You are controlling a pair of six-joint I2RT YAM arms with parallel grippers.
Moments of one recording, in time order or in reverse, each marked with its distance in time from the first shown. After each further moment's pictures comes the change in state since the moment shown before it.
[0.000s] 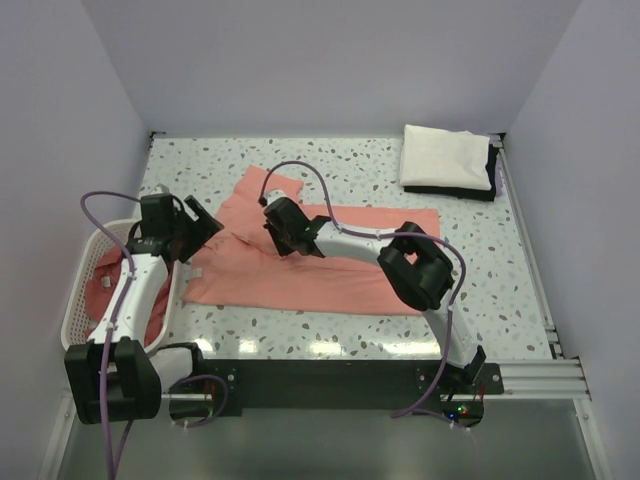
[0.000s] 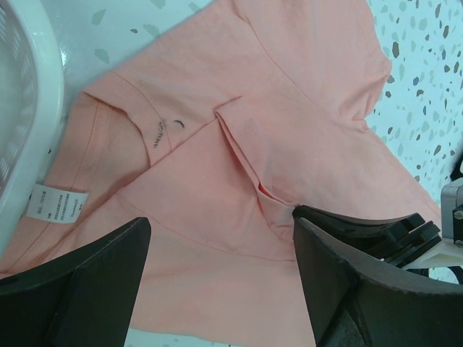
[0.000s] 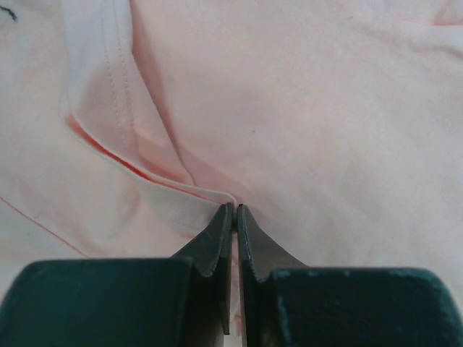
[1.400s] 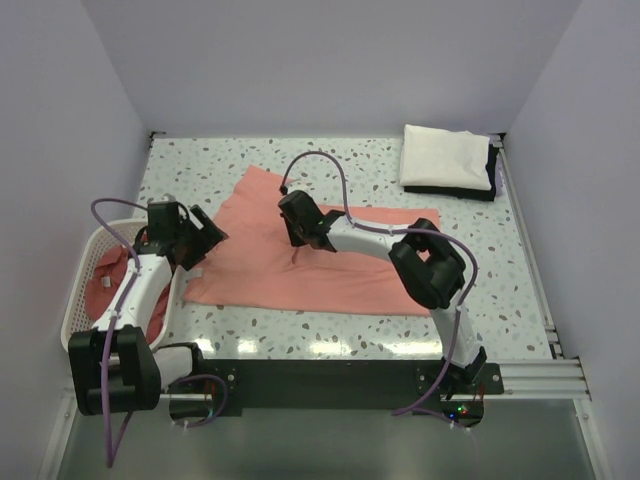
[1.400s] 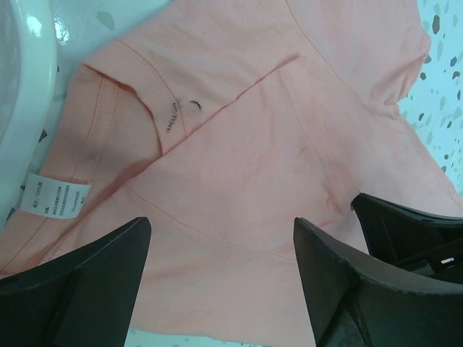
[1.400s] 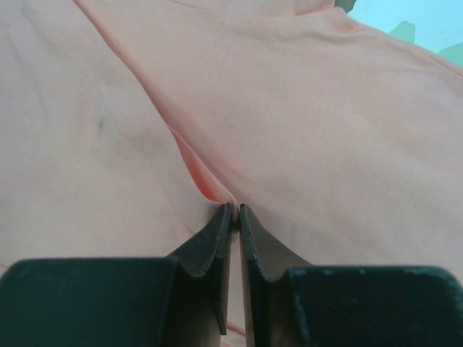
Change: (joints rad) left arm 0.000 0.044 -0.075 0.049 0.020 0.003; right arm -0.066 -0.058 -0.076 0.013 0.084 0.100
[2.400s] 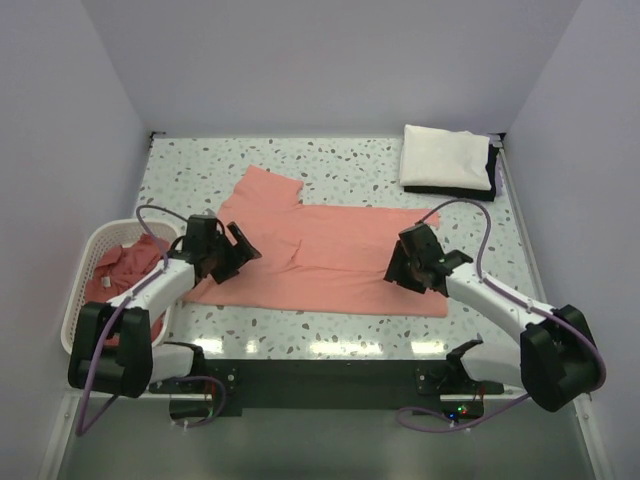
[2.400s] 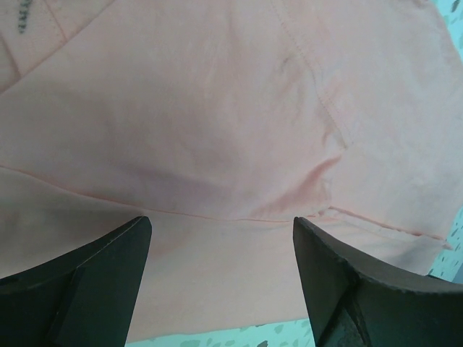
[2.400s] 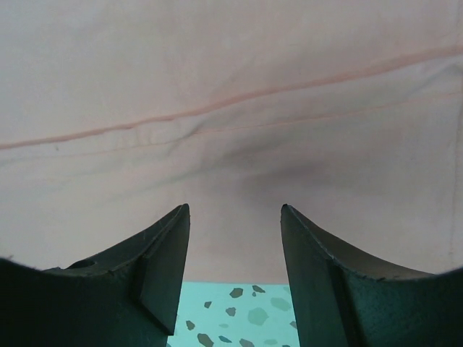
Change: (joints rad) left arm -0.240 0.084 -0.129 0.172 0.025 -0.110; right arm -0.373 -0.897 -0.845 -0.273 -0.124 0.382
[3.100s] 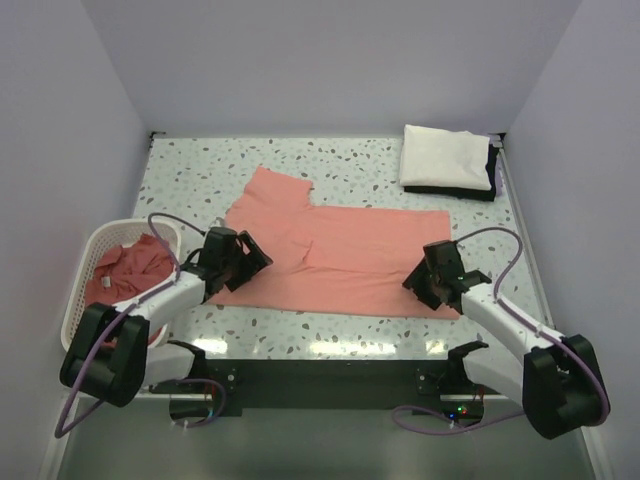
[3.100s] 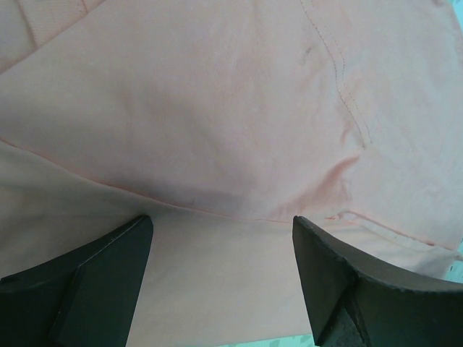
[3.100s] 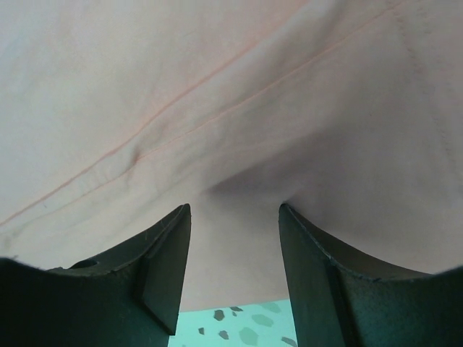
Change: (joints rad) left arm -0.157 -0.012 -0.112 0.142 -0.142 -0.134; right arm -0.141 -0.126 -0.214 0.085 -0.017 0.223
